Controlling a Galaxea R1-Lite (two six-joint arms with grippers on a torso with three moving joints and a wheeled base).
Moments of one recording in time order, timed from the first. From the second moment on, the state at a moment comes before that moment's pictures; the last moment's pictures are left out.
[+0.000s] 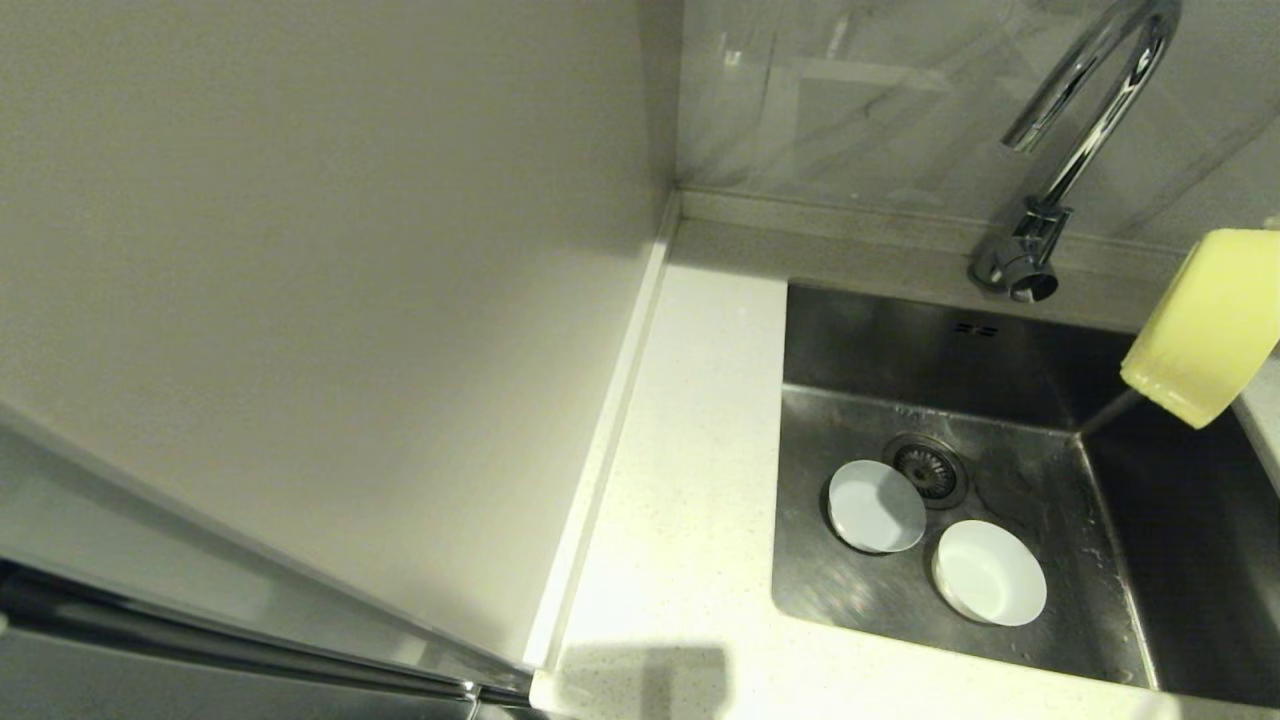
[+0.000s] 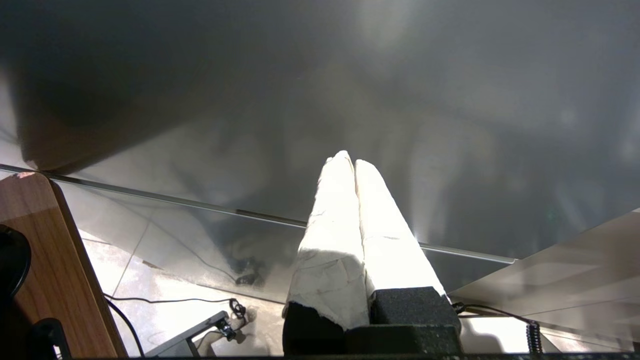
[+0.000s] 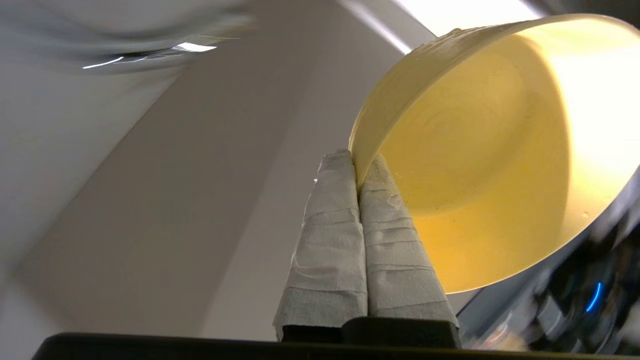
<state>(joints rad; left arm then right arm) 0.00 0.00 0.00 -0.01 0.00 -0.01 -0.51 1.44 -1.52 0.58 1.15 1.55</state>
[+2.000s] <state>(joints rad) 0.00 0.00 0.00 -0.01 0.00 -0.01 -0.53 1.91 -1.53 0.23 -0.20 -0.34</state>
